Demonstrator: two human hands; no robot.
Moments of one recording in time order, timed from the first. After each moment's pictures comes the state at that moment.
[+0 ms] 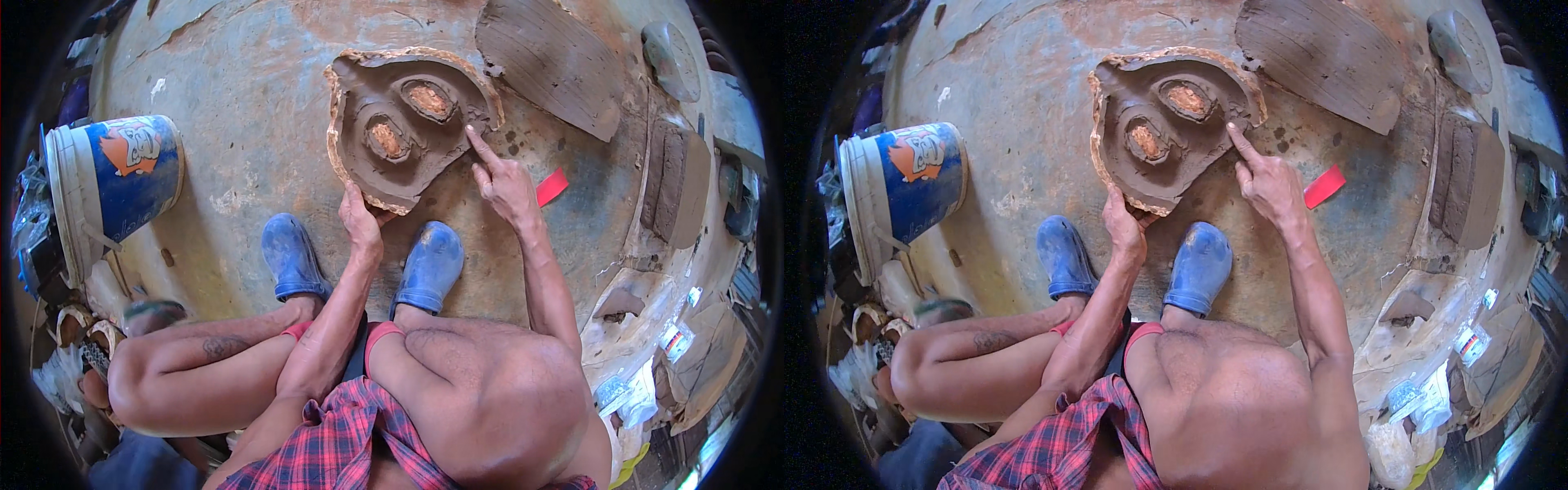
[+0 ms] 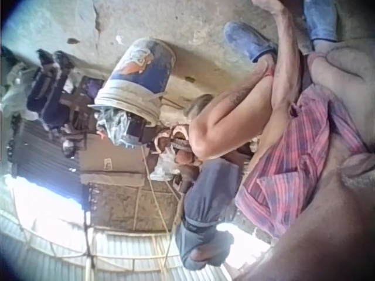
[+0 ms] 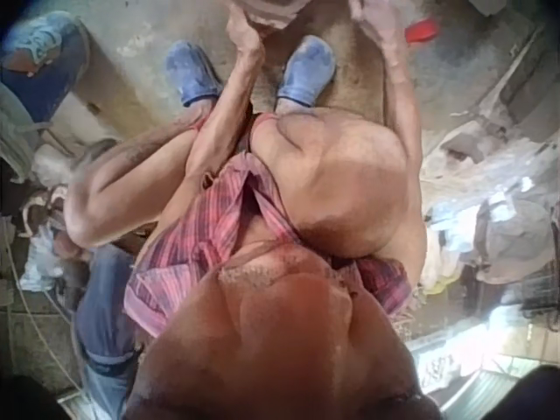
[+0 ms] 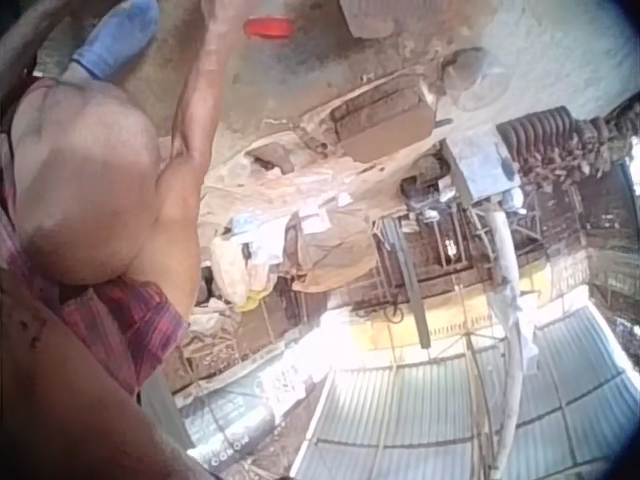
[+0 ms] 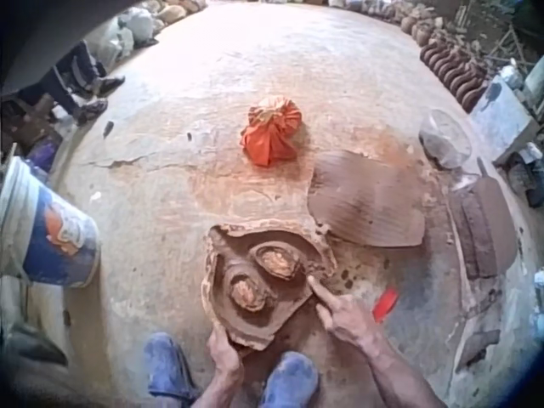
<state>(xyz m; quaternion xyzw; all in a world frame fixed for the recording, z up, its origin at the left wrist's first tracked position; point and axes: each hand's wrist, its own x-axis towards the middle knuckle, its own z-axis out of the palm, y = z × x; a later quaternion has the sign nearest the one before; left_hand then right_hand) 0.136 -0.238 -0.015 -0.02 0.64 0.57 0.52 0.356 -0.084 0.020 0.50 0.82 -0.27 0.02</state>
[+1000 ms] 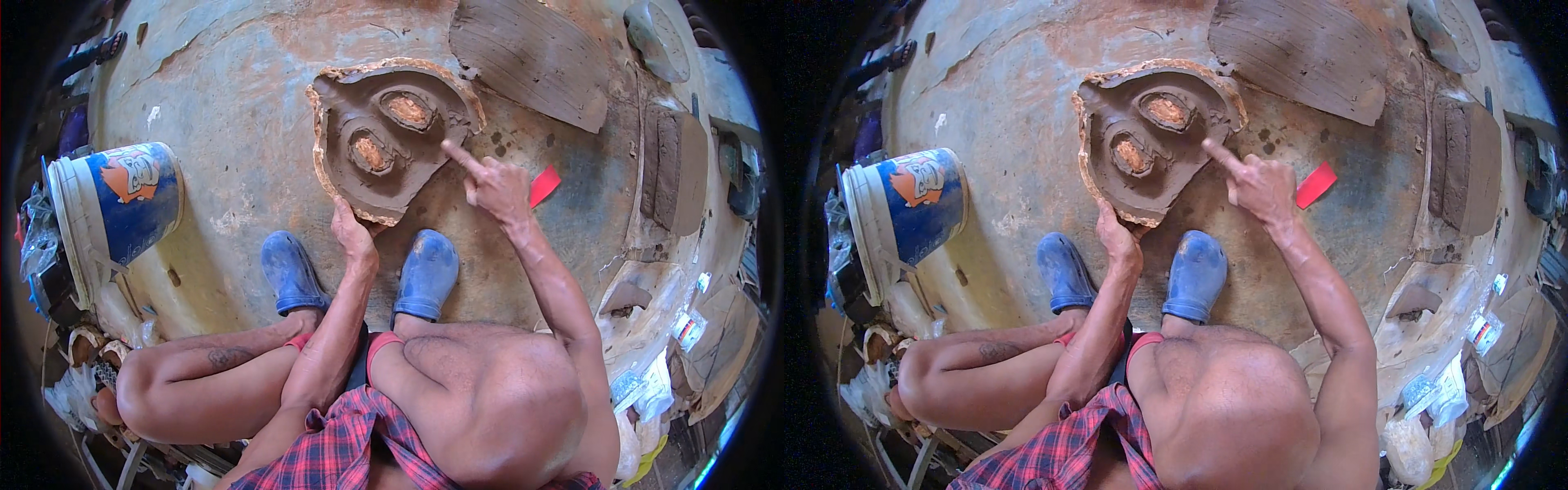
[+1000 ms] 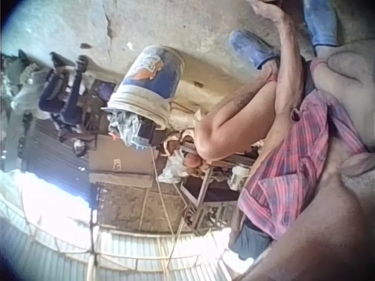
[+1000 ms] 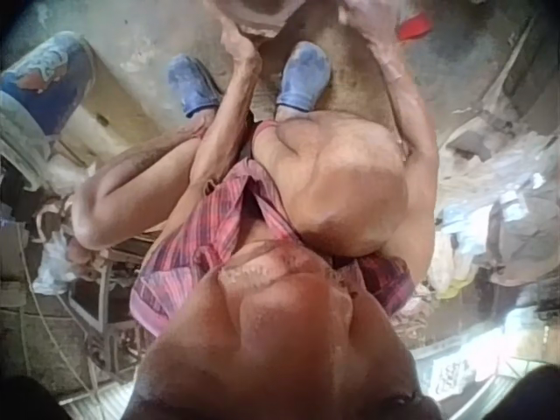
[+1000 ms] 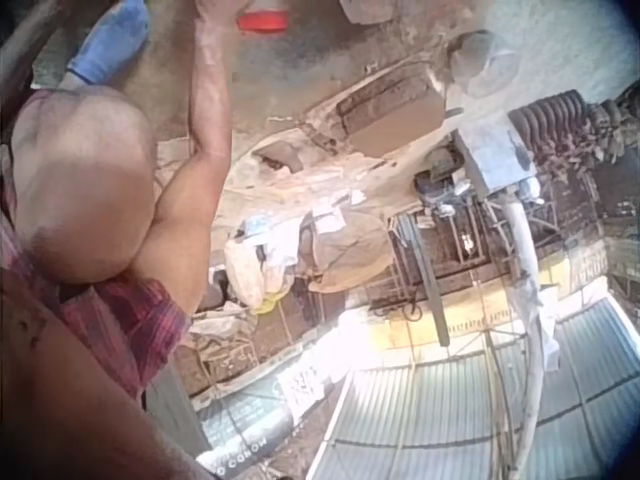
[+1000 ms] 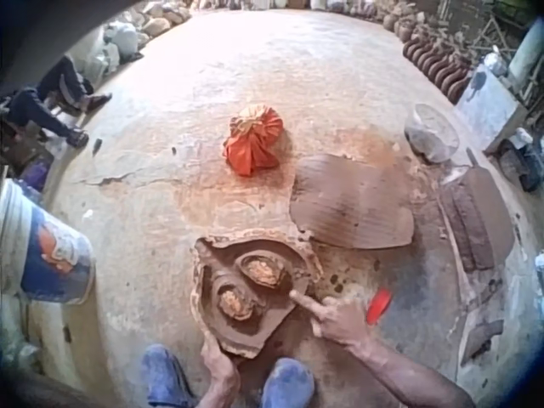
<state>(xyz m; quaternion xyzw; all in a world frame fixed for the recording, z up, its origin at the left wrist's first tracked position) 0.142 -0.234 -0.018 -0.04 0.66 0.58 0.47 0.360 -0.085 0.017 0.44 0.89 -0.07 0.02</state>
